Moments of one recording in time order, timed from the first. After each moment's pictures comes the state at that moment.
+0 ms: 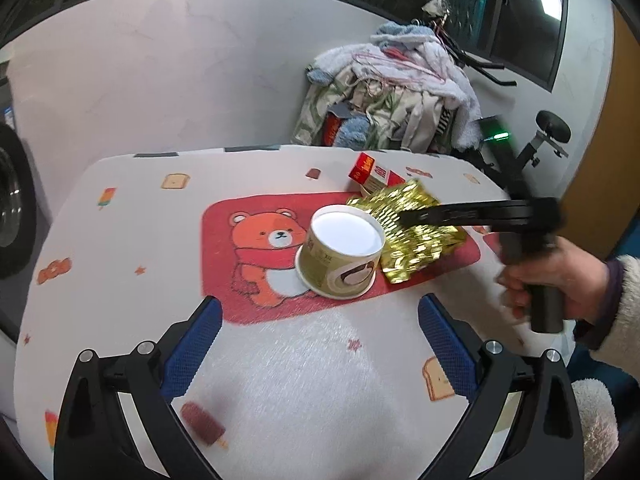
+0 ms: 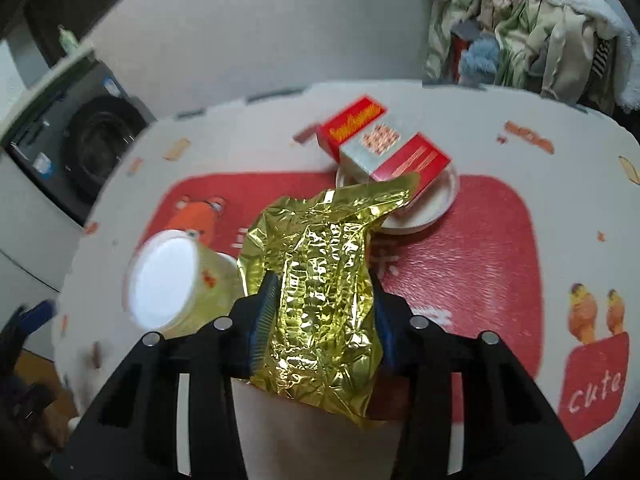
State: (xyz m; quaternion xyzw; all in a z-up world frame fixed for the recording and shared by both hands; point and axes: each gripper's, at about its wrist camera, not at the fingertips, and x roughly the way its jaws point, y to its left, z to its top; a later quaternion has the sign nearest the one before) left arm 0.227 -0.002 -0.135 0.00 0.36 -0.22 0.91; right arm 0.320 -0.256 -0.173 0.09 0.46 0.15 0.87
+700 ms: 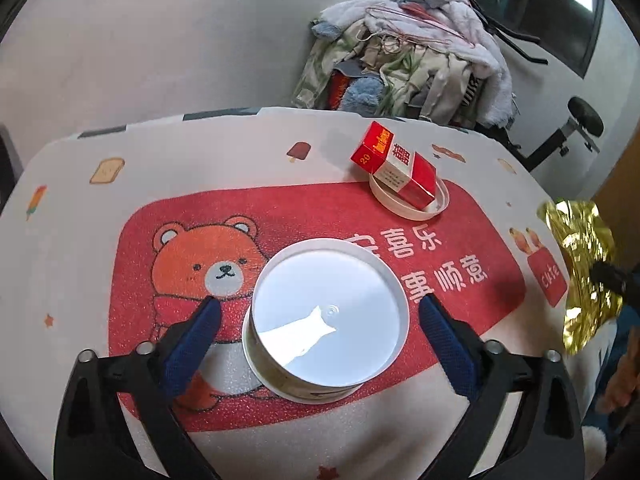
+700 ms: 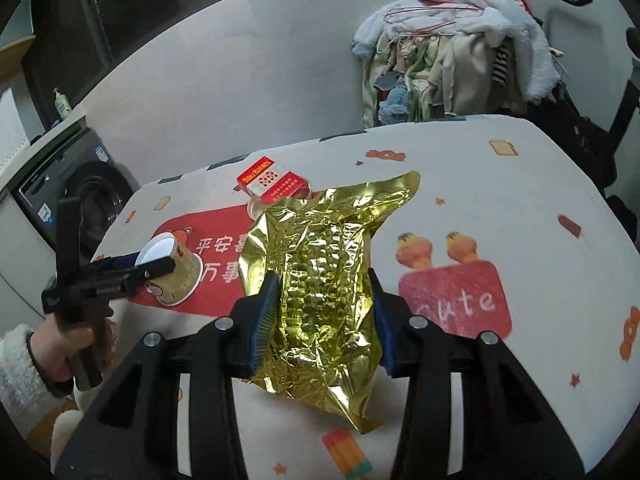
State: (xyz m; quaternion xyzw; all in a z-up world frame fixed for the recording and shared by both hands) left arm 0.334 -0.071 -0.183 -0.01 0.44 -0.20 0.88; right arm 0.199 -0.371 -0.144 0.14 0.36 0.07 0.92
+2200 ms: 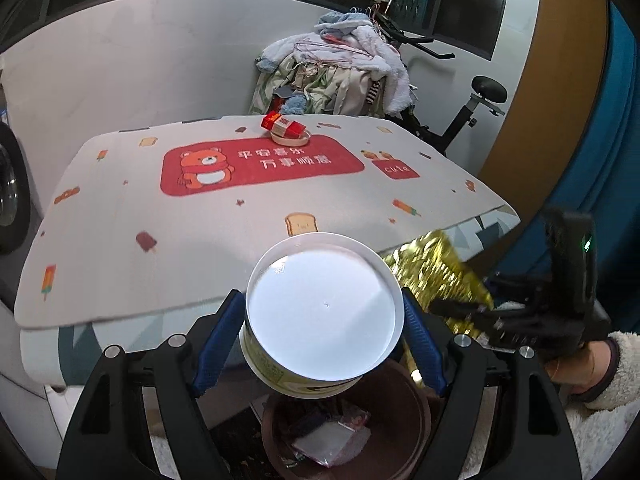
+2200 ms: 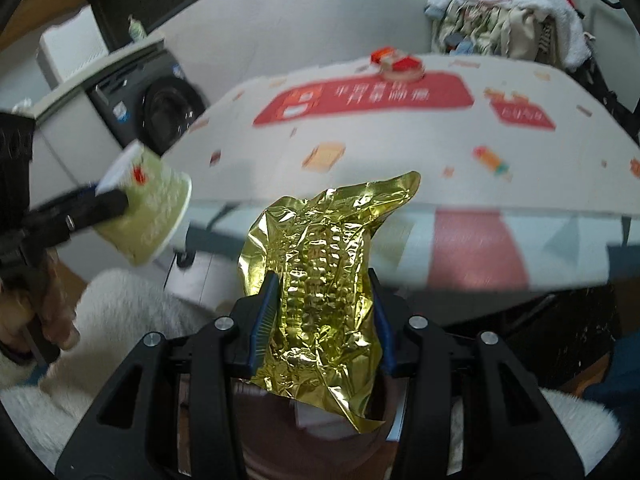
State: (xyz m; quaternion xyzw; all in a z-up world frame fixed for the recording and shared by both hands) left arm -0.010 -0.017 -0.115 0.02 0.37 -0.27 0.89; right arm -0.041 -0.237 -0.185 0.09 0.42 0.17 0.89
